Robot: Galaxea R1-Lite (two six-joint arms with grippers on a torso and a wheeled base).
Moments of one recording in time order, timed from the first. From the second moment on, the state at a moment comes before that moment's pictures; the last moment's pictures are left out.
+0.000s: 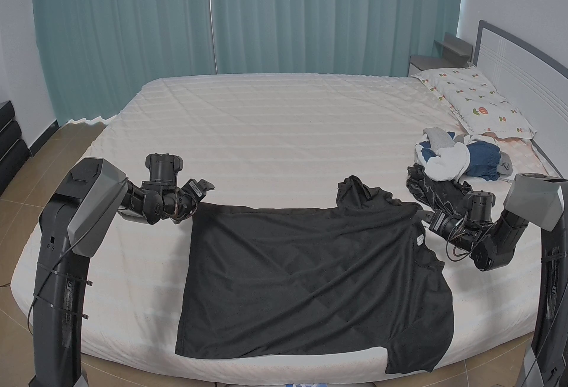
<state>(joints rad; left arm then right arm) -0.10 2.60 -1.69 -0.31 -0.11 -0.81 -0.02 2.45 -0.90 -1.11 0.12 0.50</state>
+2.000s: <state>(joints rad) 0.03 2.71 -1.89 -0.28 -0.08 -0.82 -0.03 2.46 -0.94 -1.11 0.12 0.51</state>
